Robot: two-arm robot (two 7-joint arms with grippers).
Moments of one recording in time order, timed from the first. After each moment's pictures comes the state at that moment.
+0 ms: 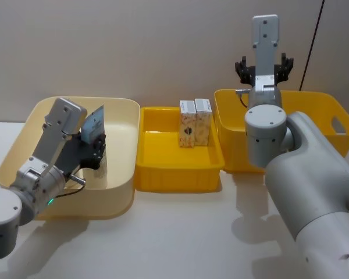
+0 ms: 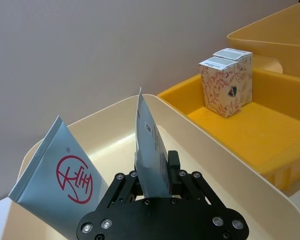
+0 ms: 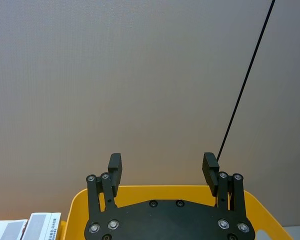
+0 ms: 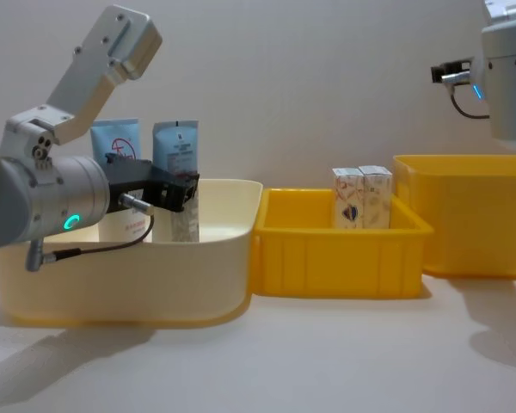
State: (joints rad) left arm -0.53 0.30 0.45 -1.32 -0.16 0.15 -0.14; right arm 0.89 -0.05 -0.18 -0.80 -0.13 0.13 -0.40
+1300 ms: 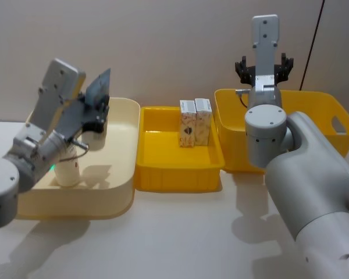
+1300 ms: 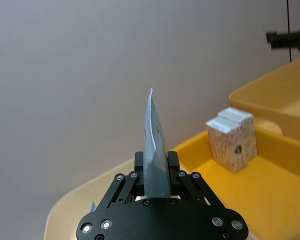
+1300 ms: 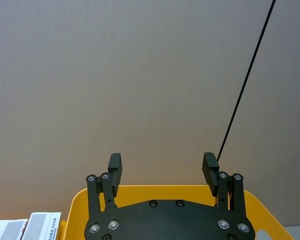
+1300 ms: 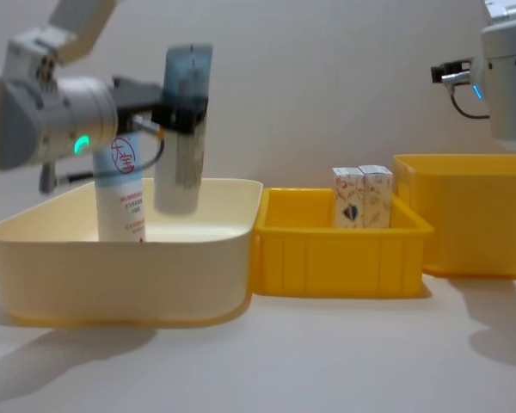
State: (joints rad) left arm -0.59 0.28 0.43 -1.36 -0.14 0.11 -0.15; right arm 0.89 -0.05 -0.18 -0.80 -0.13 0.13 -0.40
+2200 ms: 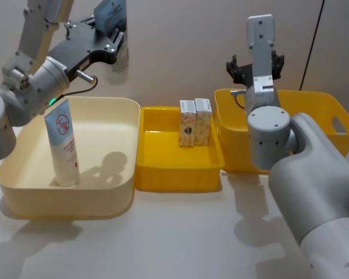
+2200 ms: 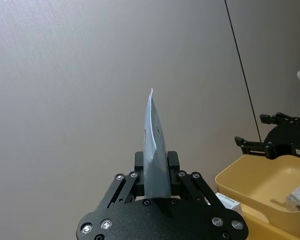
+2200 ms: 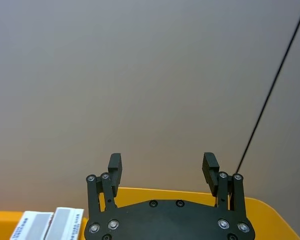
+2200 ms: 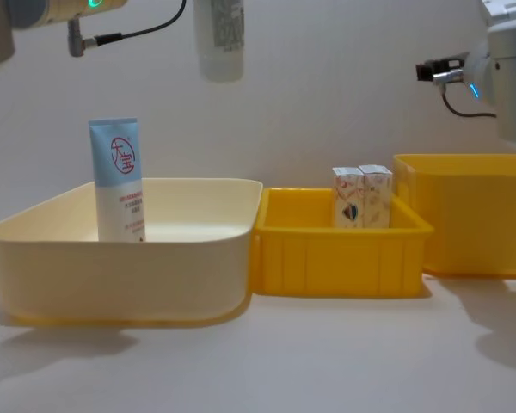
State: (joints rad) left arm -0.78 0.23 0.39 -1.28 -0.22 -0.01 -0.33; right arm 0.87 -0.03 -0.19 -0.85 -0.13 0.12 -0.31
